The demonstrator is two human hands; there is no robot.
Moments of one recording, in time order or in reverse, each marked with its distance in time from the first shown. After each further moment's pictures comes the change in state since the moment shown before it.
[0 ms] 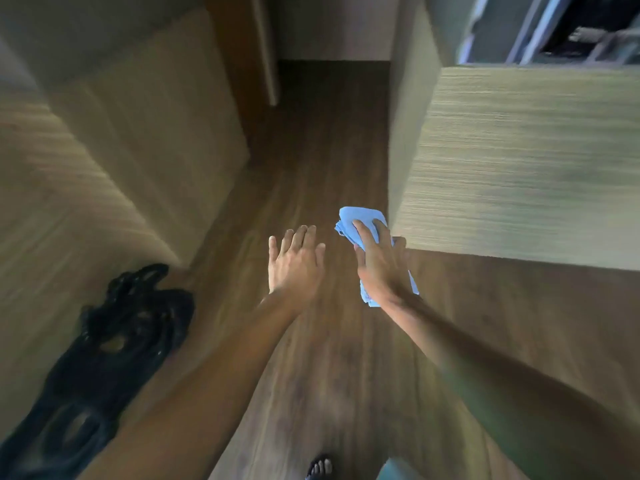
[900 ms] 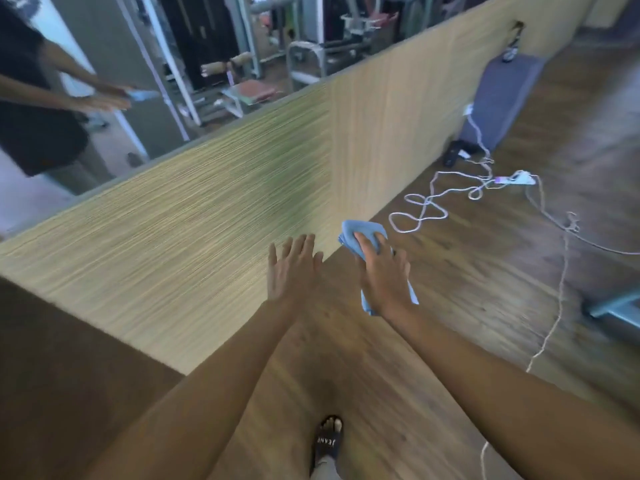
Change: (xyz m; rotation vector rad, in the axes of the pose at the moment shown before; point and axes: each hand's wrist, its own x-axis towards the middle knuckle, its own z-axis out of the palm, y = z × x) left_hand 0.251 0.671 0.230 -0.069 -0.235 0.953; right_hand 0.134 0.617 -0.185 -0.131 0.246 0.902
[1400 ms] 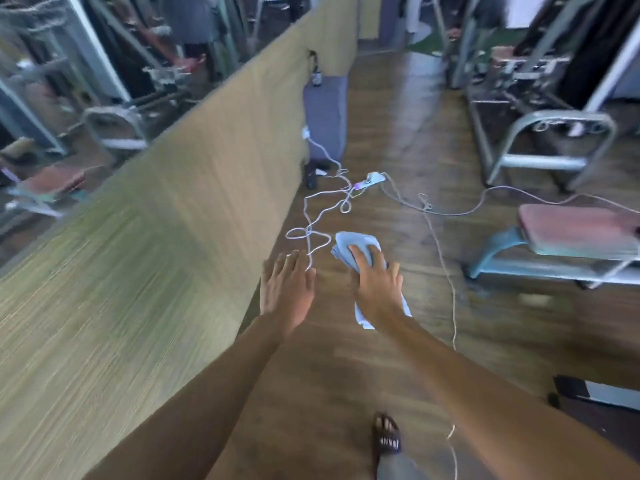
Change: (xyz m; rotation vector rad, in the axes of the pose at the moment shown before) left_hand 0.284 0.261 0.099 -0.078 -0.073 0.518; right_hand 0.201 0.243 -0.080 -0.065 0.217 0.545
